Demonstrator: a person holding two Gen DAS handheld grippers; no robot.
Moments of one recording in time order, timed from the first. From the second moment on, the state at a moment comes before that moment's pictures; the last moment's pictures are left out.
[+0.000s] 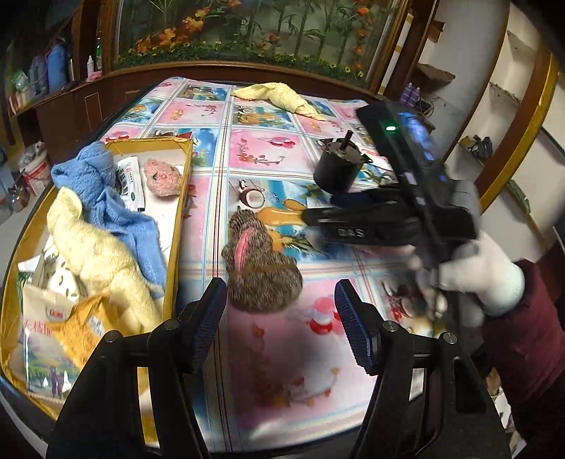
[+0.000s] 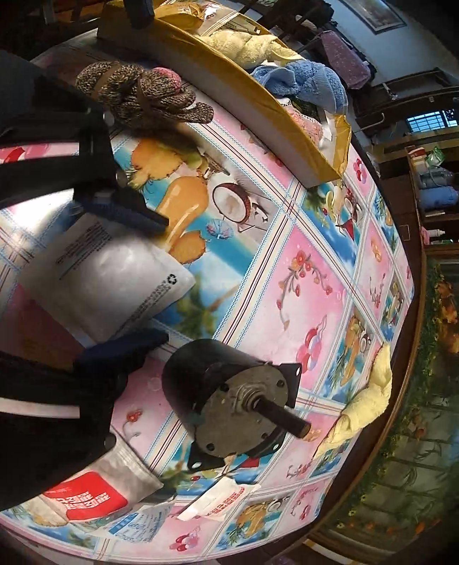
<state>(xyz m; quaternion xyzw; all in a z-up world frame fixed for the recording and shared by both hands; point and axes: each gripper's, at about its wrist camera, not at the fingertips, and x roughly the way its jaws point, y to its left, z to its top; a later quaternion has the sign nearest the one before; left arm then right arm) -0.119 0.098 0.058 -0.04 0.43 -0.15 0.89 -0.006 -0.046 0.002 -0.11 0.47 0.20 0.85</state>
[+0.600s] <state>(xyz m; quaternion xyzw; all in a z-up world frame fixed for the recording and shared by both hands) -0.071 0.069 0.018 0.06 0.46 -0.10 0.88 -0.061 -0.082 -0.002 -0.11 0.47 0.28 0.83</state>
